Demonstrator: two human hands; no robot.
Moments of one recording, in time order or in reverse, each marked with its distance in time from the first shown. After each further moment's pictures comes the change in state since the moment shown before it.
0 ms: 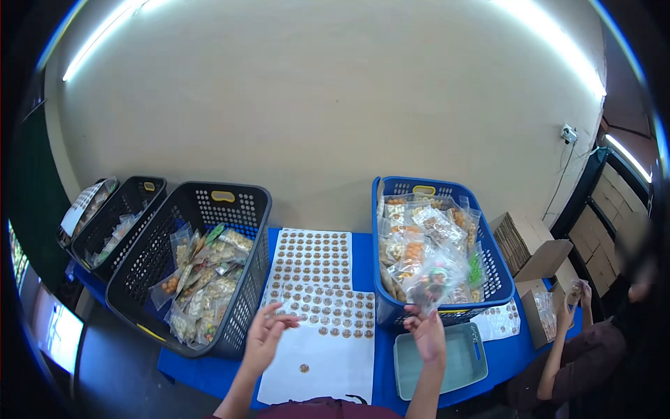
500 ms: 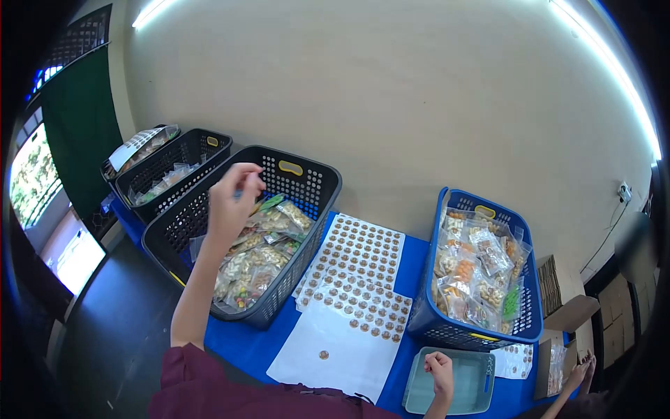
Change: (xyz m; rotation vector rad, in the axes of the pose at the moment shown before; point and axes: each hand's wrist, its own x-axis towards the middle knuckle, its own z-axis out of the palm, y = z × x) left_hand 0.100 0.137 -0.101 0.873 0.511 0.559; right_hand -0.027 0.044 -0.059 -0.636 0.044 0.320
